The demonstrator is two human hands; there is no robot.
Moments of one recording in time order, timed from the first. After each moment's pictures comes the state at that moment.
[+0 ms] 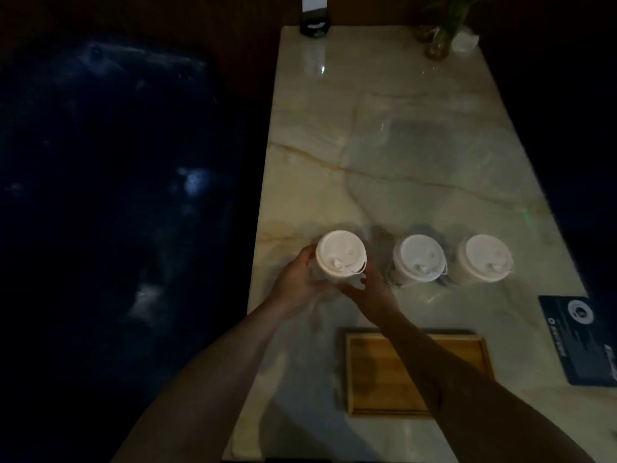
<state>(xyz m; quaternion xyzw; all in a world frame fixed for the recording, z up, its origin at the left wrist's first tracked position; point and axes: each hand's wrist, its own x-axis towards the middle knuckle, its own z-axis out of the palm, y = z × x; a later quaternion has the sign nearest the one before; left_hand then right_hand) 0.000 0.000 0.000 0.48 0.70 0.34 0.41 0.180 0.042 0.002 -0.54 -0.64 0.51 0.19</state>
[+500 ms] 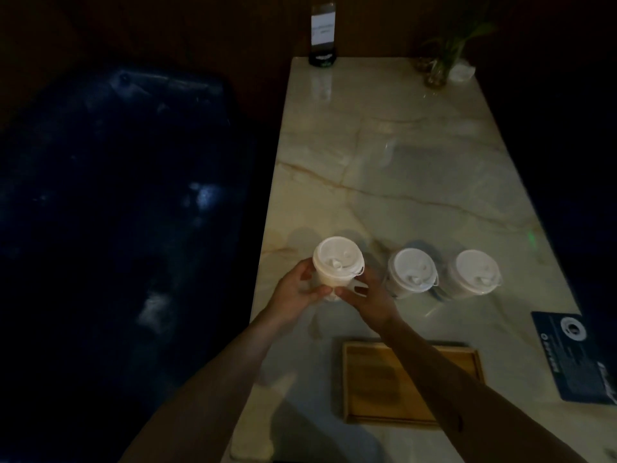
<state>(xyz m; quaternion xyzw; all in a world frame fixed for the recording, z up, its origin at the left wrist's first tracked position) 0.011 -0.023 0.044 0.40 0.69 0.41 0.45 0.185 0.035 0.046 -0.51 -0.62 0.55 0.22</state>
